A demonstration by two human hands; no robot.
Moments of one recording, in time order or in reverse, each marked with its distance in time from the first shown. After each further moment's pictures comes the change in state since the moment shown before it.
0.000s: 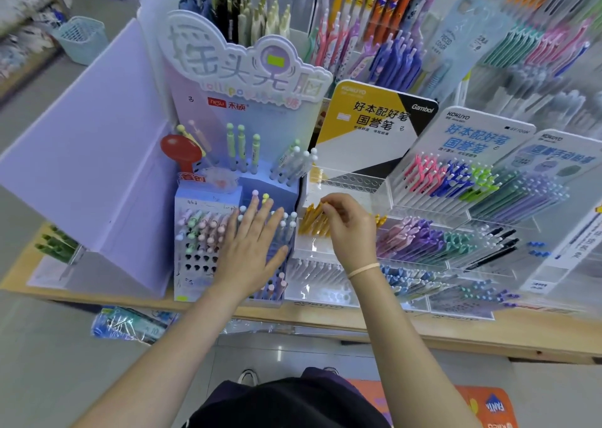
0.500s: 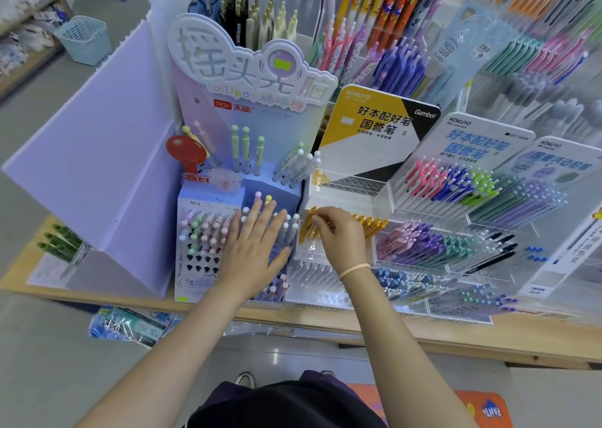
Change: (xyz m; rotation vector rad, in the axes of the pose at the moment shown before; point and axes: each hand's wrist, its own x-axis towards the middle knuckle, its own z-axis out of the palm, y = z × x) left_hand -0.002 -0.002 0.007 0.002 0.040 0.027; right_hand -0.003 0.016 0.017 -0.233 -0.144 0.022
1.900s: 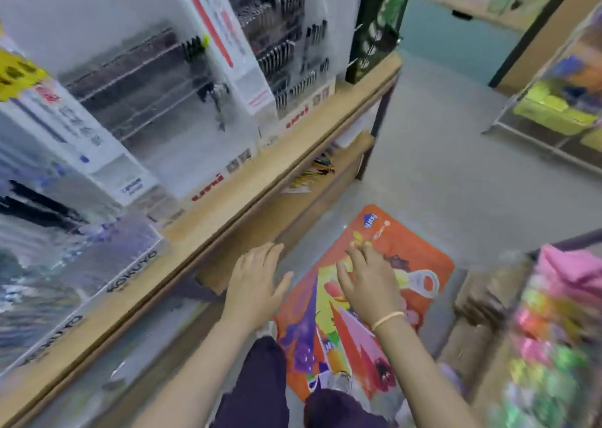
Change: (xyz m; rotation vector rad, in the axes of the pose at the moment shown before) left_hand -0.127 0.653 0.151 -0.189 -0.576 0.677; right_hand -0.512 0.421 -0.396 -0.407 0.350 0.794
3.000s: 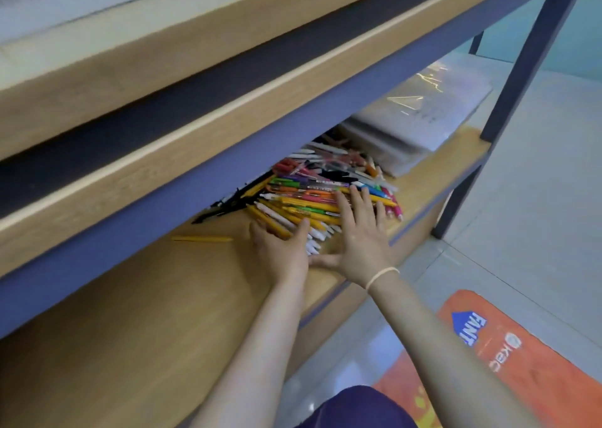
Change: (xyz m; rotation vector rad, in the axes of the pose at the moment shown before) left_hand 0.488 -0.162 0.425 -0.904 0.643 -0.790; right_hand 0.424 0.214 0.473 -0.003 0.009 -0.289
